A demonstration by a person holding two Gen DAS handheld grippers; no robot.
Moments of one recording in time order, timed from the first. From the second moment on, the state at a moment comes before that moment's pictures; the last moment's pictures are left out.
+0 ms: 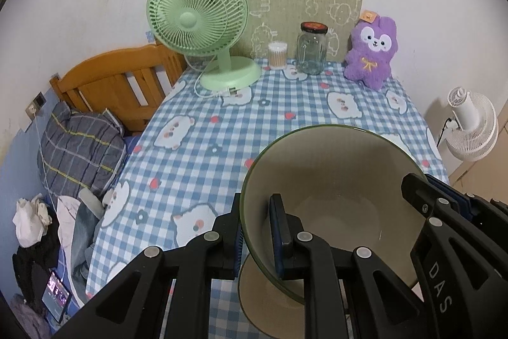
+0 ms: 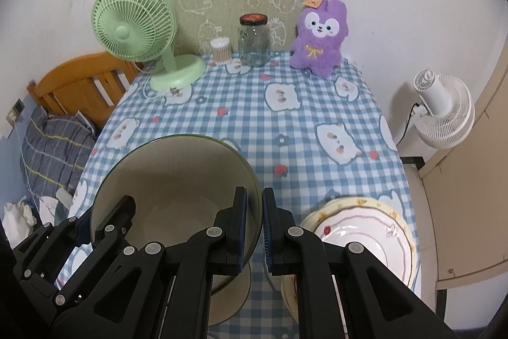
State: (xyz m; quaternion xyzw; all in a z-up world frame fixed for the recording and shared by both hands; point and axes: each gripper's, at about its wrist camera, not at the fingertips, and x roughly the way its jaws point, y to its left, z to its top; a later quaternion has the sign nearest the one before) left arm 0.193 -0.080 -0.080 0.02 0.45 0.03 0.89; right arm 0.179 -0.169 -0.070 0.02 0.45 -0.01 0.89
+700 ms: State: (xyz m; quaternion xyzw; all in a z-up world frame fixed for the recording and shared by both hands) left arm 0.159 -0.075 -0.119 0.01 0.47 0.04 0.88; right arm 0.149 -0.165 -0.114 0.02 0.47 0.00 0.88
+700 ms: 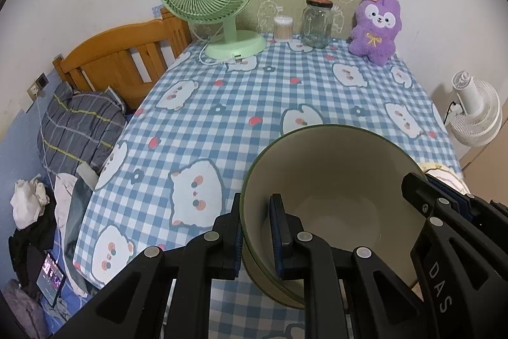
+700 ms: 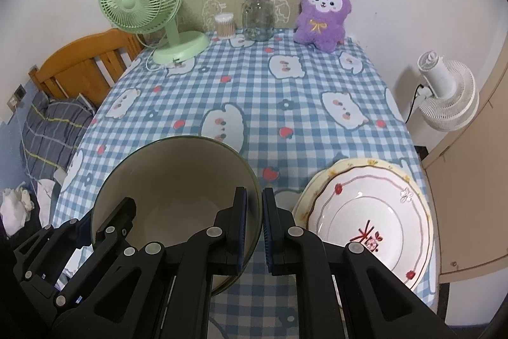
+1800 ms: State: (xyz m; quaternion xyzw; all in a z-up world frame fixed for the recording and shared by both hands) left arm 0.157 -0.064 -0.151 0.02 0.51 0.03 0.86; right arm 0.150 -0.157 -0.147 0.02 0.50 -0.01 0.87
